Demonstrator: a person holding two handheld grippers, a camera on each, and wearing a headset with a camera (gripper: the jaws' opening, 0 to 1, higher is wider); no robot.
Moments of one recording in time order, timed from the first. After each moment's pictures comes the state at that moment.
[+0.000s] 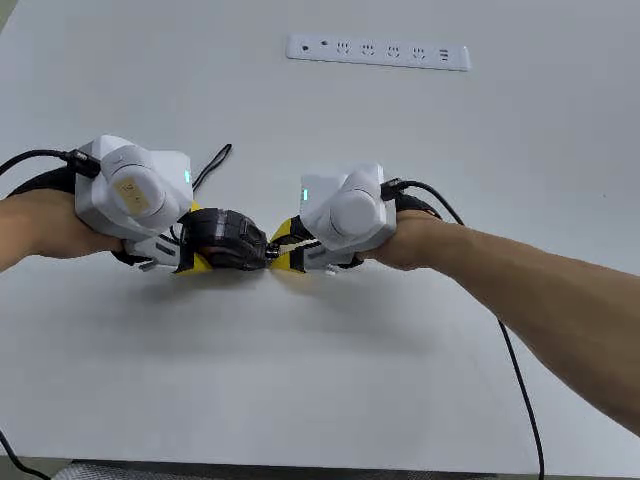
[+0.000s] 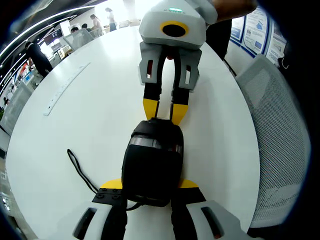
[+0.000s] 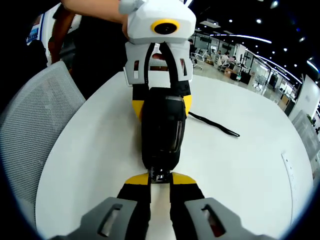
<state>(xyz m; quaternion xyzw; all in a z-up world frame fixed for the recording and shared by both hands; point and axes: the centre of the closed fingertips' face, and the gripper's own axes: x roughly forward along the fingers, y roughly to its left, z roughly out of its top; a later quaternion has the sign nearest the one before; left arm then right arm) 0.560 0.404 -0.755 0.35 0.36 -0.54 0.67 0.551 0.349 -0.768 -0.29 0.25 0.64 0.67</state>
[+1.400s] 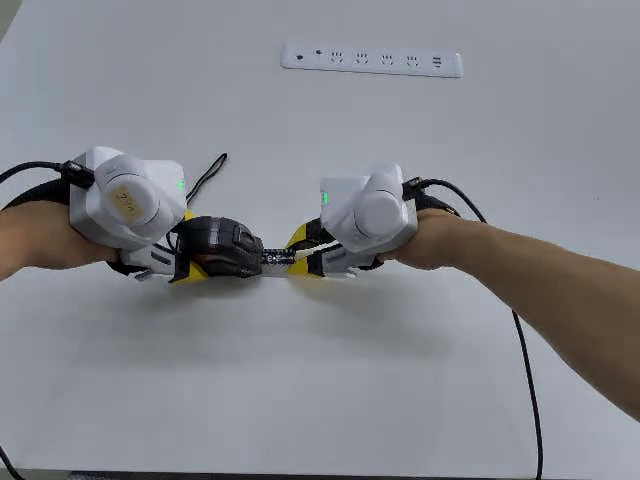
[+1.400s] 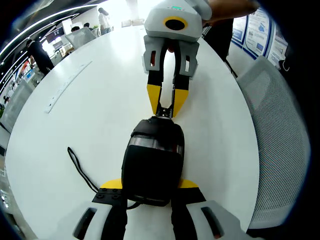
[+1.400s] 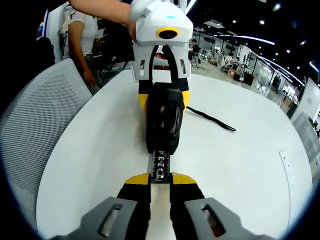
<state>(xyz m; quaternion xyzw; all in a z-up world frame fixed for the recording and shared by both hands) 0.559 0.405 -0.755 0.35 0.37 -0.54 0.67 0.549 0.323 -0.763 -0.30 0.25 0.64 0.66</state>
